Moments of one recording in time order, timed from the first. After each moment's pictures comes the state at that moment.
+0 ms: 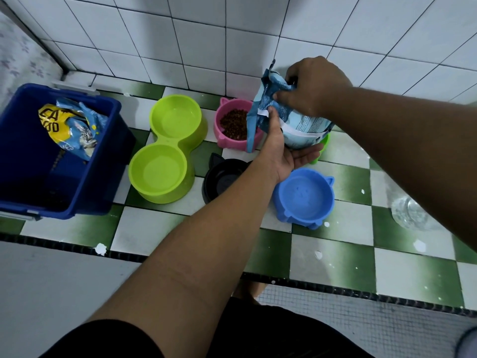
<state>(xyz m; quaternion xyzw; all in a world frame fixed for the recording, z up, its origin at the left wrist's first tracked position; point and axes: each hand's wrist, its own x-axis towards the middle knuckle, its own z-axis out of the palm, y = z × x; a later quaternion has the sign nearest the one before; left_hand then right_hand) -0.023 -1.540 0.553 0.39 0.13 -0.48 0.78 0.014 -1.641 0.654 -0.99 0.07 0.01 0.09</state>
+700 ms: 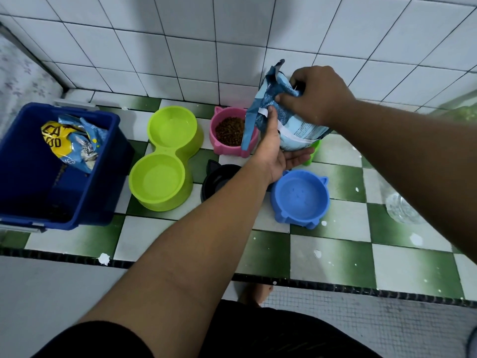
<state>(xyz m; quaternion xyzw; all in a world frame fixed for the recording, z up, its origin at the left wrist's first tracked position) -0.025 -1.536 0.568 0.46 0.08 -0.47 0.75 -0.015 -1.659 0.654 -0.98 0.09 -0.06 0.19</state>
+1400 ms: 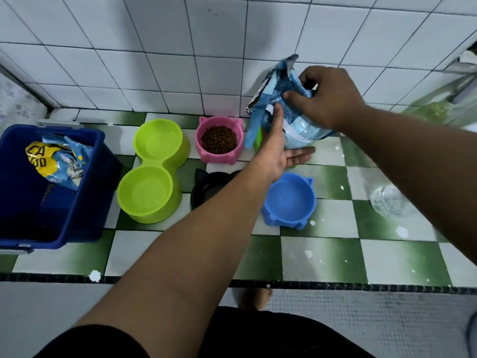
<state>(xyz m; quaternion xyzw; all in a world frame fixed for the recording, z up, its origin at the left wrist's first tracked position) -0.039 -1.568 0.590 0.53 0.04 -0.45 0.72 -0.054 -1.692 0.670 -0.96 0.12 -0.15 0.22</state>
